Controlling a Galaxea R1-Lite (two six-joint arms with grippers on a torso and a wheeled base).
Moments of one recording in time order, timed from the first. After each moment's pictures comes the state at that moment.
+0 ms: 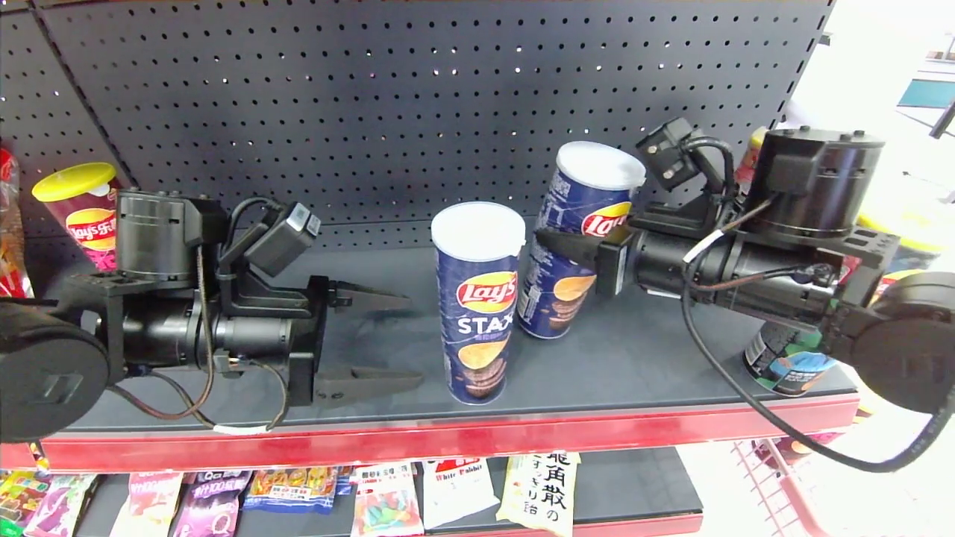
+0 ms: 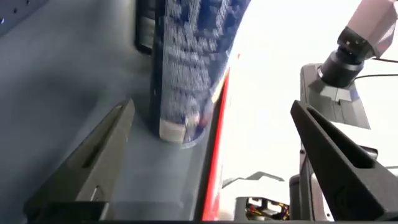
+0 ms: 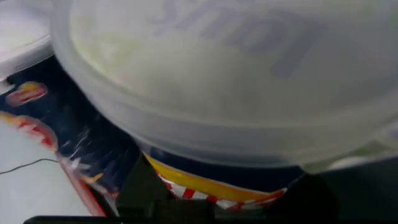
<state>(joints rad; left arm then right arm) -0.32 1.63 -0.80 -0.41 -0.98 0.30 0.56 1.72 -0.98 -0.65 0.25 -0.08</state>
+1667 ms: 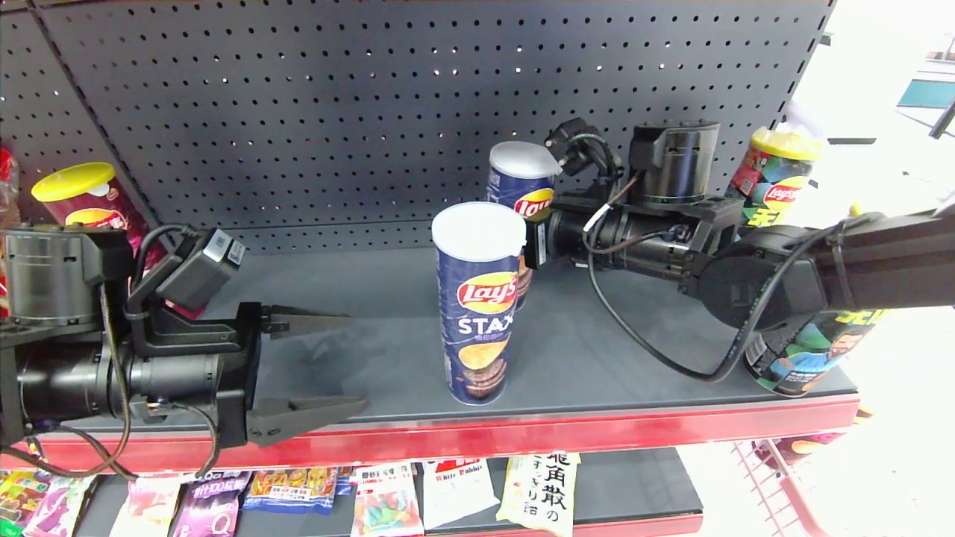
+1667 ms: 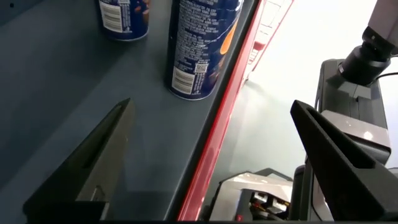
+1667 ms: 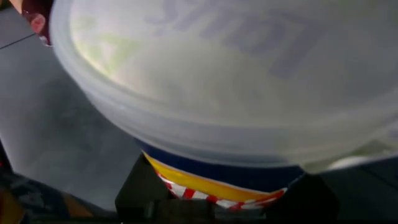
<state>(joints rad) -0.21 1.48 -0.62 -0.42 -0.95 0.30 0.58 1.98 -1.34 -0.50 0.24 -0.10</state>
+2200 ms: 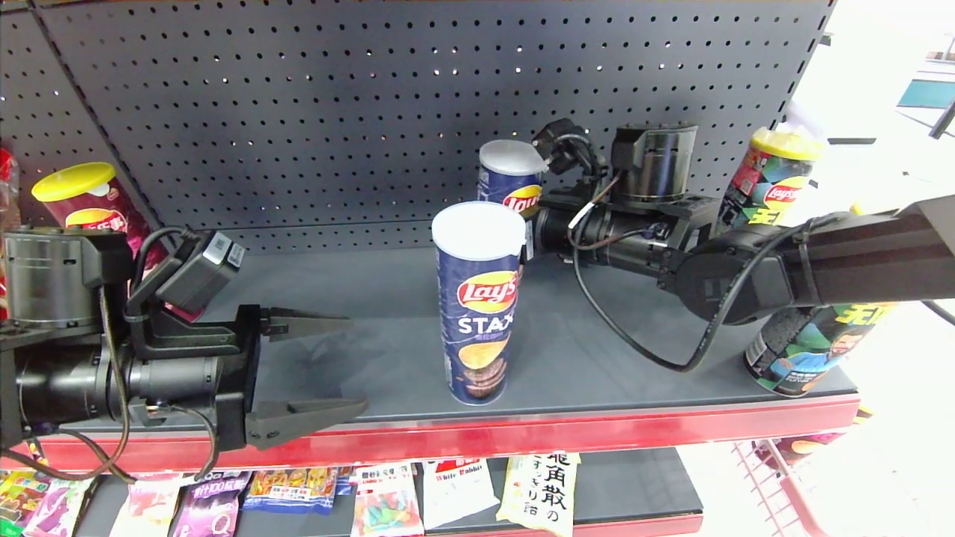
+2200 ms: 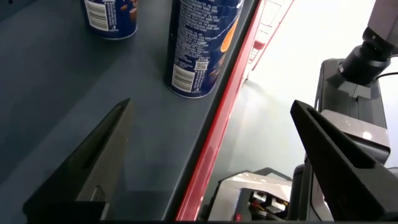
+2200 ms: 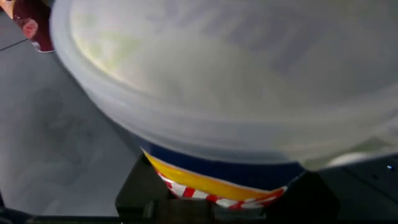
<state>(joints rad) -0.21 1.48 -0.61 -0.42 -0.95 0.30 0.59 2.03 -1.41 -0.50 0.23 -0.10</state>
